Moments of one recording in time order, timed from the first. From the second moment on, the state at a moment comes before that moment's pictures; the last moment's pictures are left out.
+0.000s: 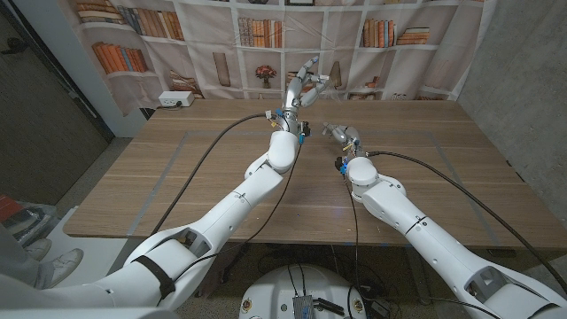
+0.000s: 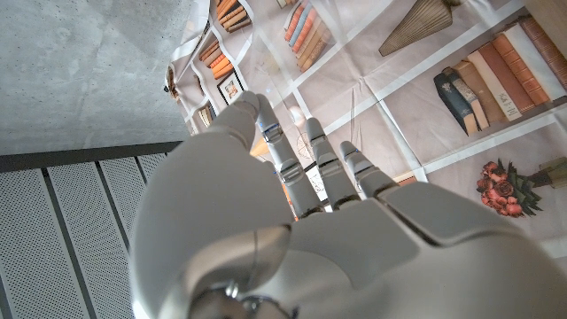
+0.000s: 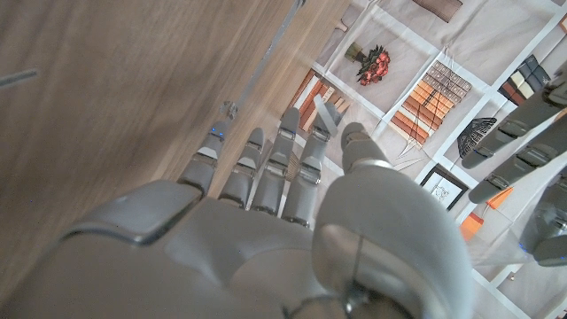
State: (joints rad) left arm 0.62 0.12 0.61 -1.28 0.08 -0.35 0.49; left_hand 1.15 0.11 0.38 -0.14 0.21 0.29 -0.19 0.20 0.22 0.87 -0.20 0.84 0.22 0.51 -0.05 0.20 0.35 0.16 0.00 0.22 0.19; right arm -0.85 -0.38 -0.54 -1.66 0.30 -0.25 -0.54; right_hand 0.82 0.12 0.34 -0.17 0.18 0.90 -0.12 0.35 0.22 0.70 -0.08 0.29 0.19 0.36 -0.04 0.20 0.19 0.22 0.18 0.20 0.18
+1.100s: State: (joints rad) left arm 0.61 0.12 0.61 -1.27 0.08 -0.39 0.49; left_hand 1.15 0.11 0.38 -0.14 0.21 0.29 -0.19 0.20 0.22 0.87 -0.20 0.84 0.22 0.51 -0.05 0.20 0.35 0.16 0.00 0.22 0.19; right arm -0.85 -0.38 -0.53 -1.65 0.35 -0.25 -0.53; right_hand 0.94 0.13 0.36 -0.18 0.21 0.99 -0.07 0.40 0.27 0.72 -0.10 0.29 0.19 0.43 -0.05 0.22 0.19 0.23 0.16 0.21 0.18
